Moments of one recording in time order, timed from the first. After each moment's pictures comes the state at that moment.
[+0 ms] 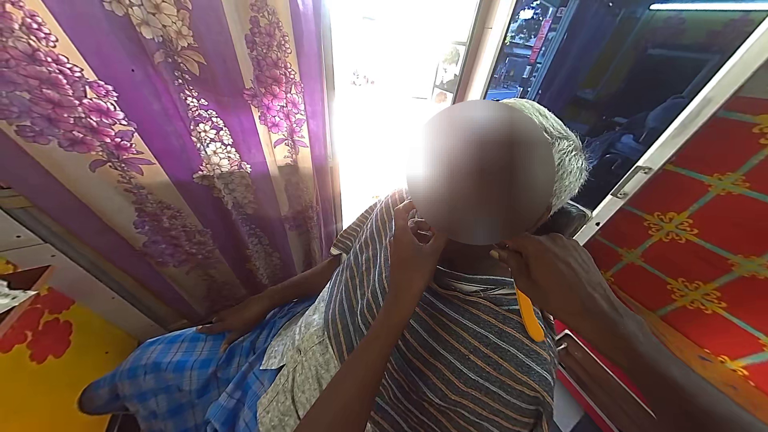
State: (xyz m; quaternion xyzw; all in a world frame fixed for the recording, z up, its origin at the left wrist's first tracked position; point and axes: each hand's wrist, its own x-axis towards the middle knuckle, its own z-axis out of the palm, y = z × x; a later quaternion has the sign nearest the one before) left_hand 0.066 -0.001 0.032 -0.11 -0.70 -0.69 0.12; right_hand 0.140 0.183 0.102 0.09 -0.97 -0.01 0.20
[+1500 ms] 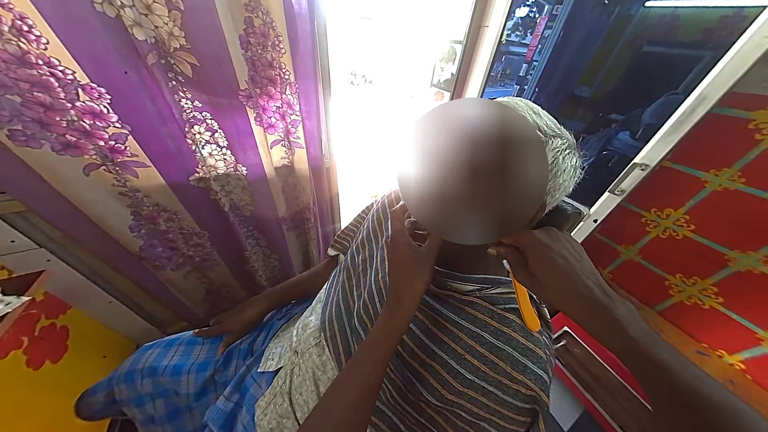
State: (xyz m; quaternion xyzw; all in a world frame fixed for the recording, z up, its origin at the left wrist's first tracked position) left_hand 0.065 0.006 0.026 -0.12 -0.70 -0.69 0.15; right_hand 0.129 0.198 0.103 0.10 -0.98 0.01 0.19
